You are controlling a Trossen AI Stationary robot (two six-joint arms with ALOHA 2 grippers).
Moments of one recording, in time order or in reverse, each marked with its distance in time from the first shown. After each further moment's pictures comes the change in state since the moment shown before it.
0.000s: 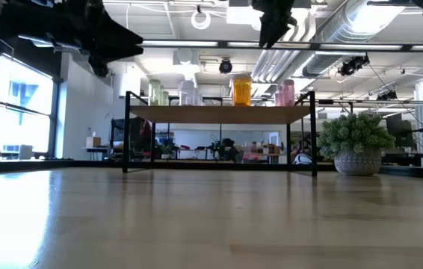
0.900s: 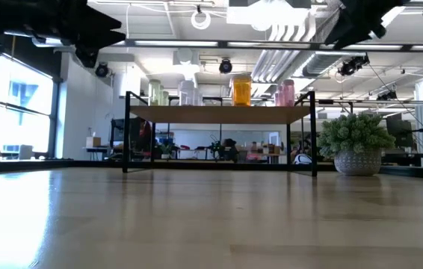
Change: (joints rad) left arm 0.117 -0.258 0.000 -0.212 0.242 -0.003; right arm 0.000 -1.097 -1.346 0.687 -0.012 0.167
